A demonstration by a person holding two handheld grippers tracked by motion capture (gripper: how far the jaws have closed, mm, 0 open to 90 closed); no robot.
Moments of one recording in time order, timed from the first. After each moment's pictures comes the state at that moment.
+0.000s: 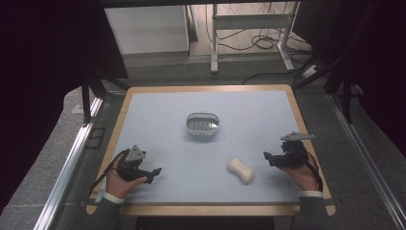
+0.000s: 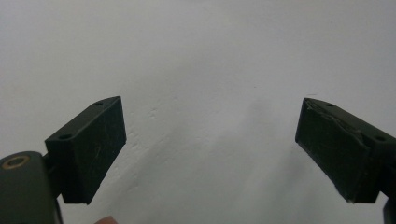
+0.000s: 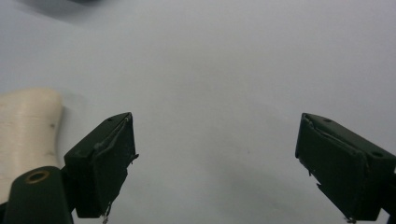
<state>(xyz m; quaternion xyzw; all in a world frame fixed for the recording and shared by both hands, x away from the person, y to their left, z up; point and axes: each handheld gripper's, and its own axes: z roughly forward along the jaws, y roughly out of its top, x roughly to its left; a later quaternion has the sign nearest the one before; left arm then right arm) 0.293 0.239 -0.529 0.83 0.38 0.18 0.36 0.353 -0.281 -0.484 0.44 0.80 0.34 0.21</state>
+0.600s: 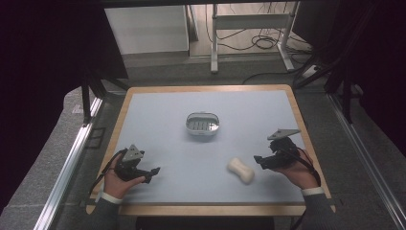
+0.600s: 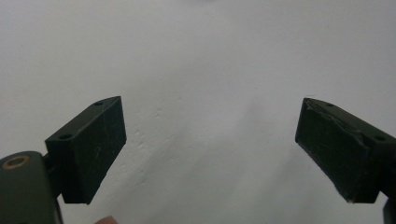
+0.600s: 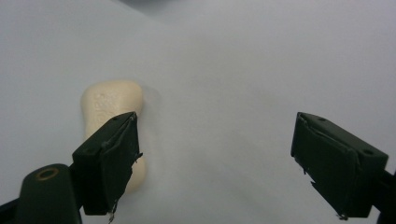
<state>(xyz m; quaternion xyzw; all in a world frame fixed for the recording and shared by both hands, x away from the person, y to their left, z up) 0.292 0.243 -0.527 0.83 0.38 0.18 0.37 0.345 -0.241 -0.453 0.38 0.86 0.30 0.17</state>
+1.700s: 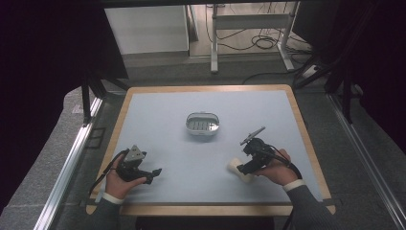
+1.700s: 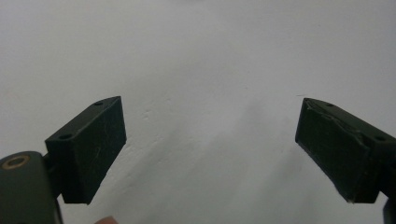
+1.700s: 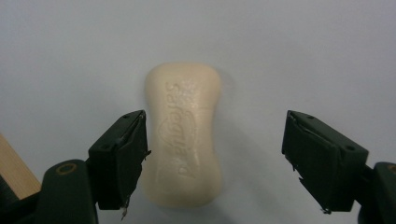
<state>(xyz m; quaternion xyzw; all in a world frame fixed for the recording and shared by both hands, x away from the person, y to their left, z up) 0.293 0.239 -0.529 0.83 0.38 0.17 0.37 0.349 -0.175 -0.467 0.34 0.92 0.19 0.08</state>
